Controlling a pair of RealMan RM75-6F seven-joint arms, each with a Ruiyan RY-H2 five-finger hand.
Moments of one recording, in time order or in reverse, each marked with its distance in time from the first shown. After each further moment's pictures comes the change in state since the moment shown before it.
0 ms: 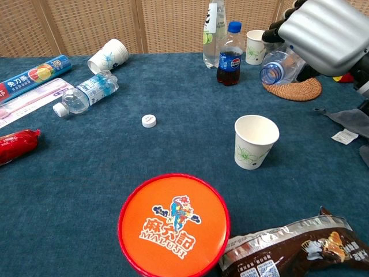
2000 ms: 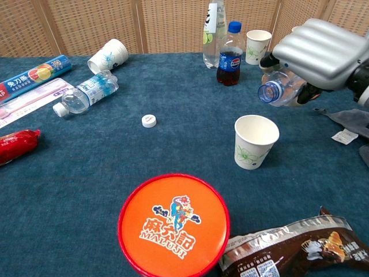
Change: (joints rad) left arm 0.022 -0.008 0.014 0.037 0.024 0.028 -0.037; right arm -0.042 0.167 0.019 -0.437 0.132 -0.274 -0.165
